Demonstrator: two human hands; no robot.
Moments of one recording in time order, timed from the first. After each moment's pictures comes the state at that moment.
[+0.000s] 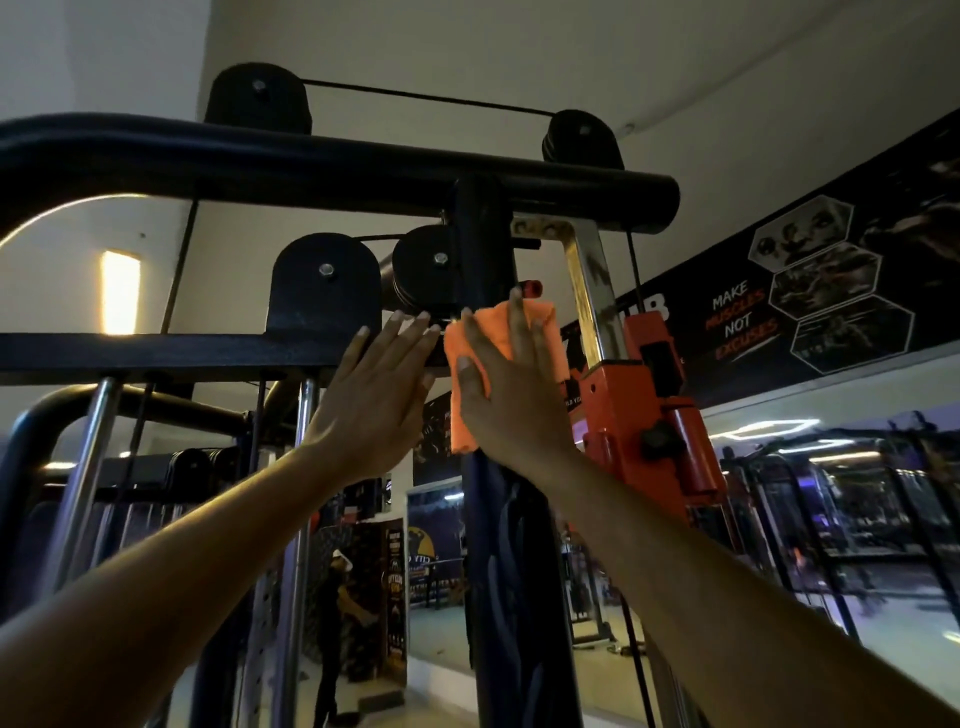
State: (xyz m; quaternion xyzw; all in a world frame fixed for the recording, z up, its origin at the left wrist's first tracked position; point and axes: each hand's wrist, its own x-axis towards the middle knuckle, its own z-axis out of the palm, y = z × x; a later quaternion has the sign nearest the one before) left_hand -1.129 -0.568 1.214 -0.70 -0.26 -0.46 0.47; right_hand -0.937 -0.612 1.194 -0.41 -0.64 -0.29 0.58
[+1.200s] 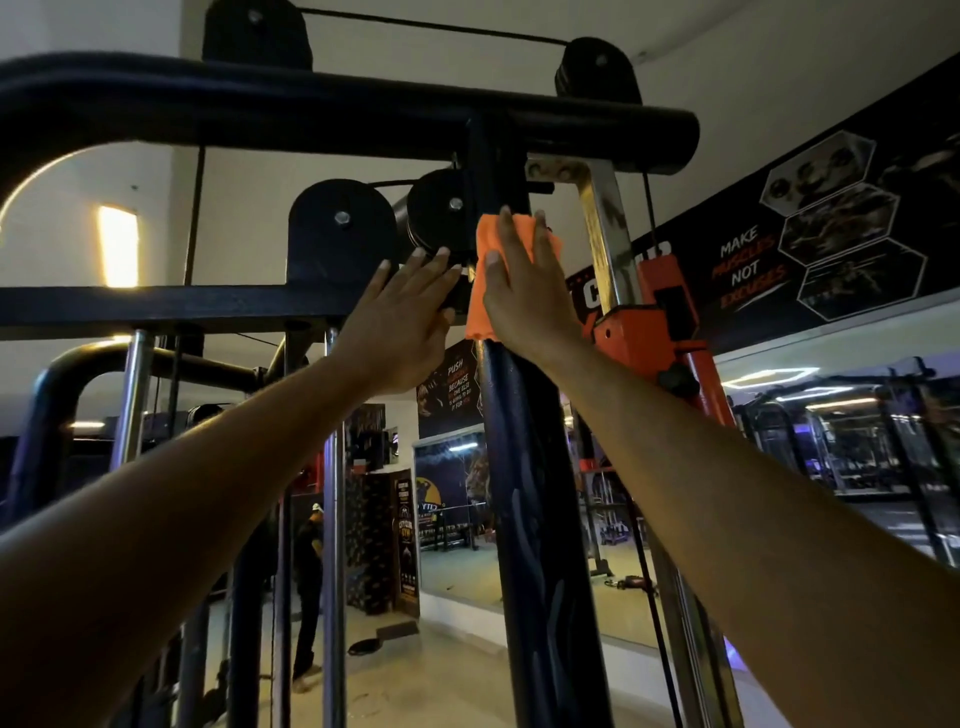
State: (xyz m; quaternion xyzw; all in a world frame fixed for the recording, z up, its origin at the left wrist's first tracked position) left_hand -1.132 -0.602 1.233 -0.76 -0.29 -0.41 0.42; right_hand -0.942 -0.616 1.243 -0.40 -0.63 -0.23 0.63
